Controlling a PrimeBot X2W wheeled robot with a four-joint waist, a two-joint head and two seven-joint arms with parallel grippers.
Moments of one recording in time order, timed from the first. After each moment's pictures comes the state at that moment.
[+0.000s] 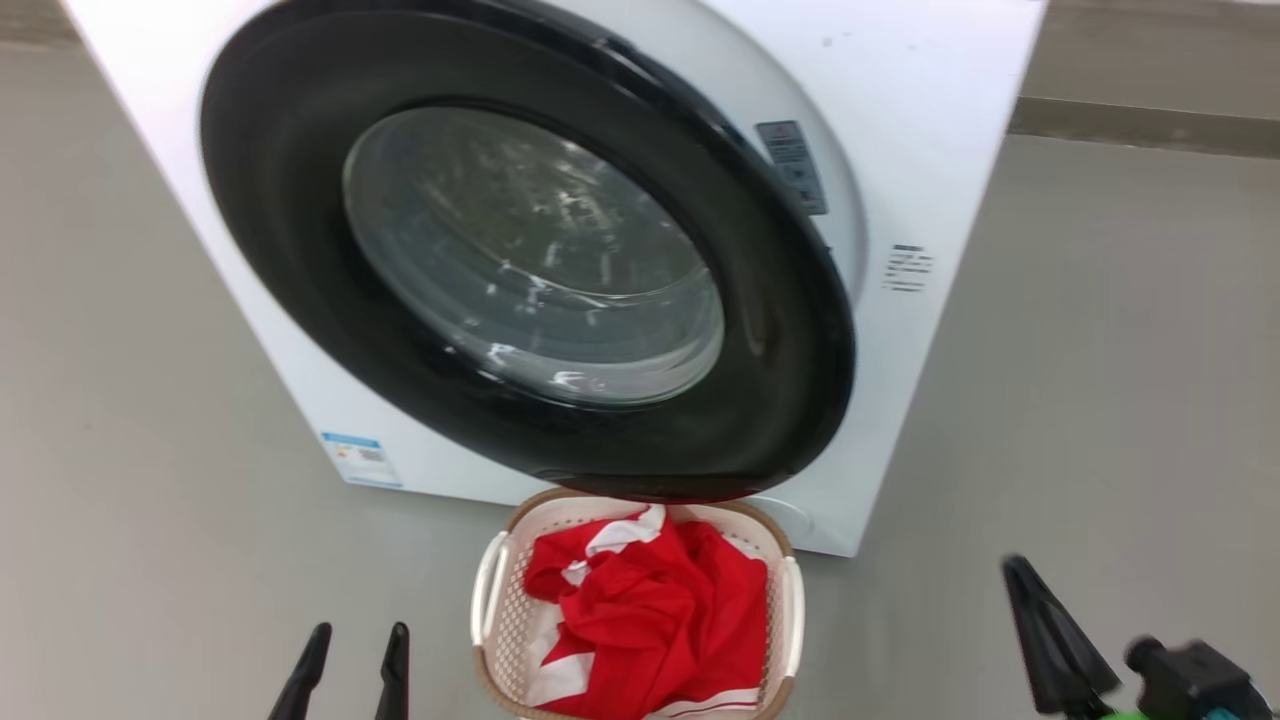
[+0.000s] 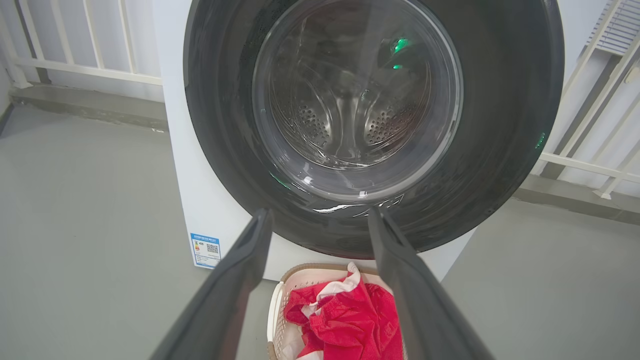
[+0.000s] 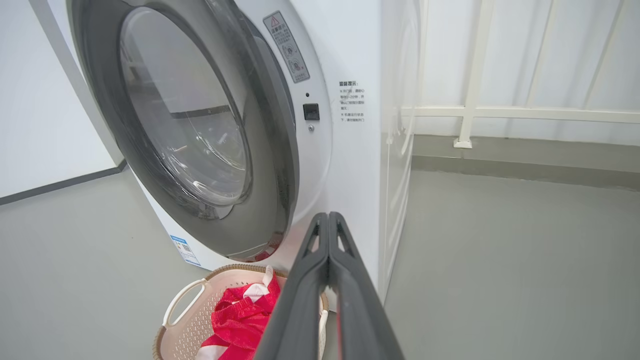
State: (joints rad) left arm 0.14 0.05 -0.01 0.11 -0.27 -0.13 -0.25; right arm 0.19 -0.08 -0.01 0.12 0.29 0.12 -0.26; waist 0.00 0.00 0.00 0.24
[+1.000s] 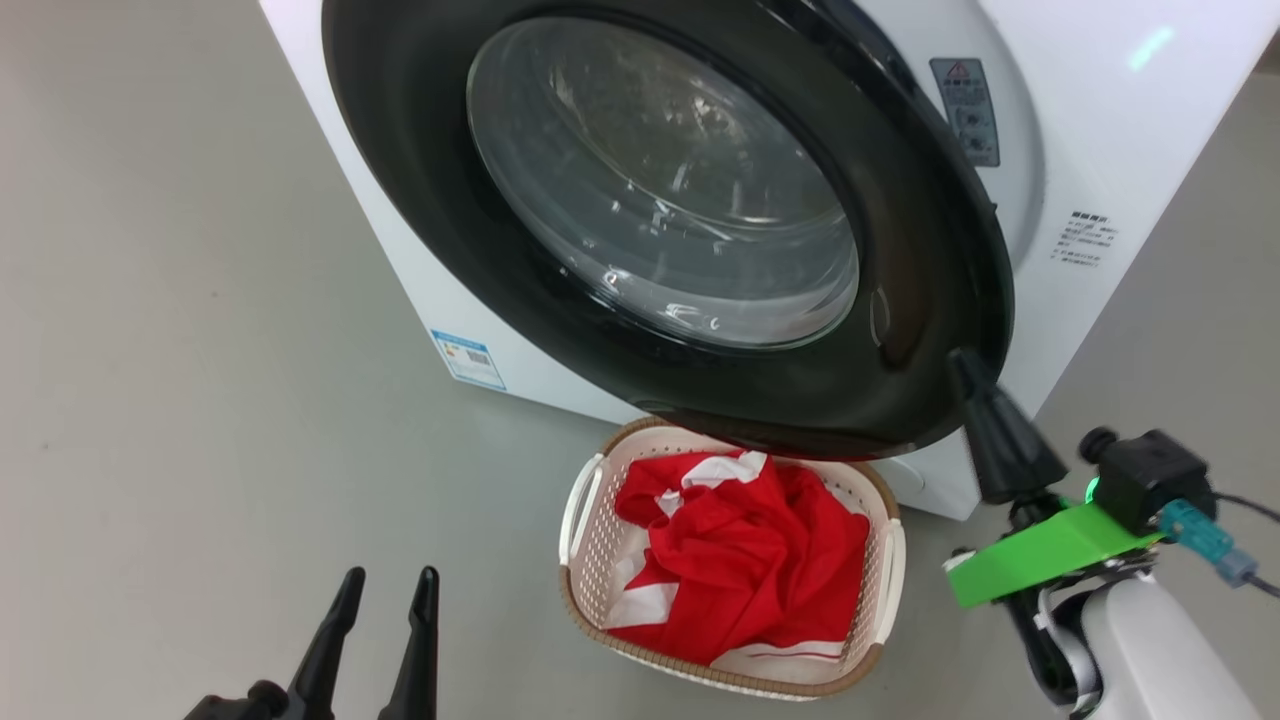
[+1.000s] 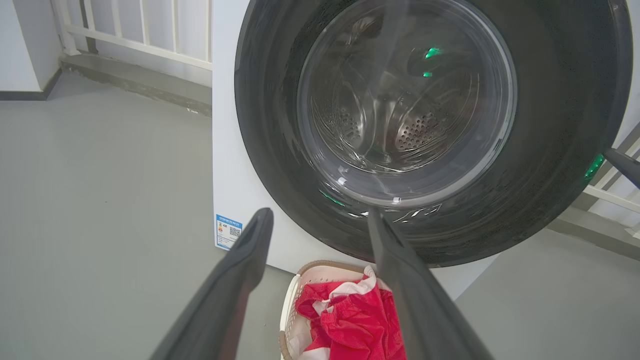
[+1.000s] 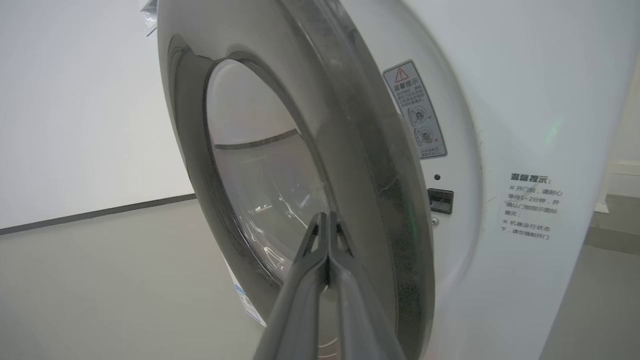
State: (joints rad) left arm 0.06 0.05 -0.07 0.11 -0.38 -0.13 -0.25; right arm -0.23 -0.10 0.12 0.25 0.32 0.12 -0.26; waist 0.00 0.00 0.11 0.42
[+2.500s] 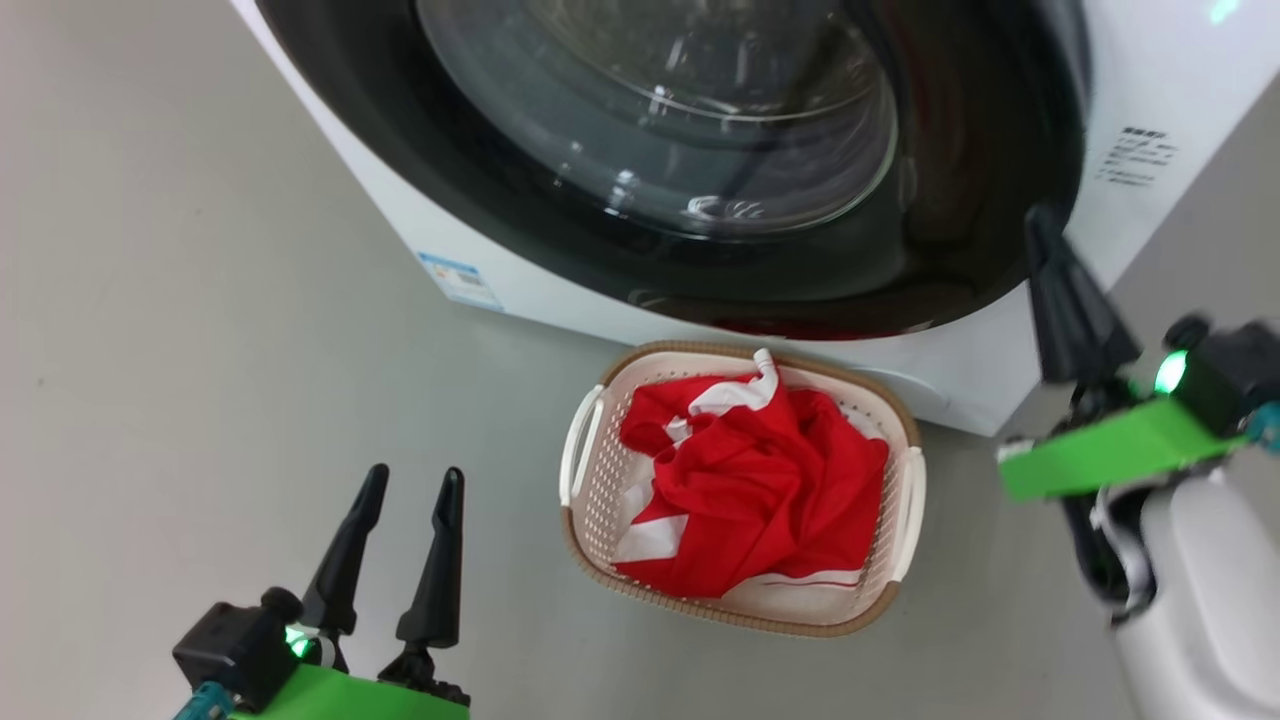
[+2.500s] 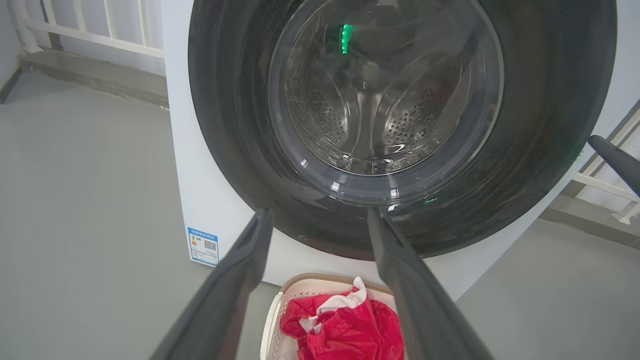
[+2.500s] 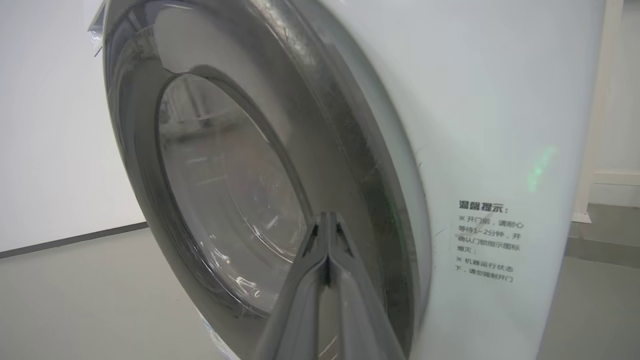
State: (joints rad) left arm -0.10 0.04 -0.12 0.11 -0.42 -0.12 -0.25; right arm -0.40 -0.14 0.04 0.23 0.32 0.13 -0.26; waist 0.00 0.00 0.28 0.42
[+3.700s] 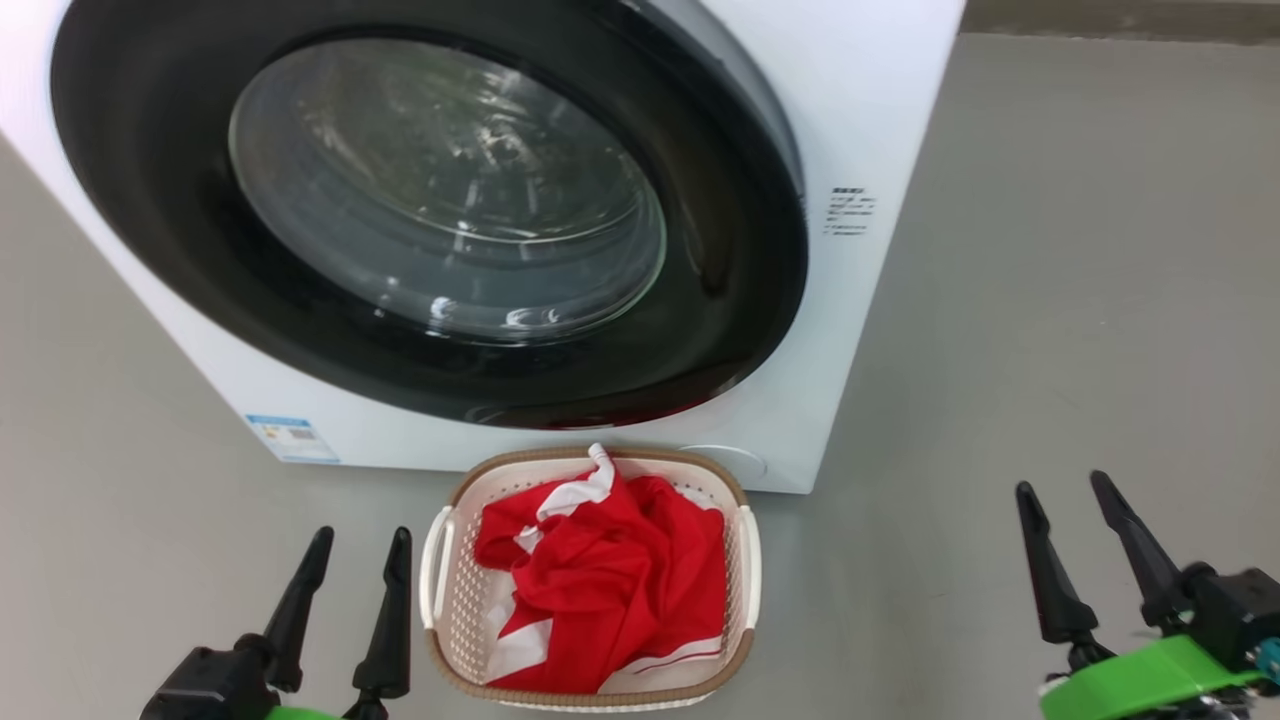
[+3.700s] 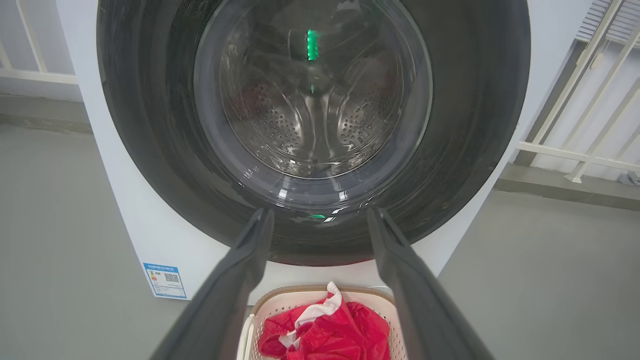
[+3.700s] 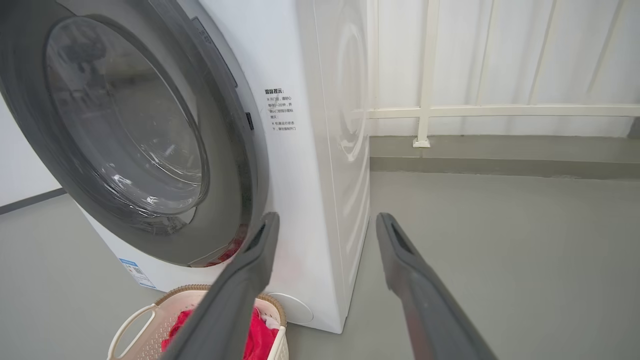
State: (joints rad) left arm -0.04 0.05 -0.03 0.19 -0.28 -0.13 -0.25; right arm 0.02 -0.12 -0.03 0.18 0.32 0.13 -0.26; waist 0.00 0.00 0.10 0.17
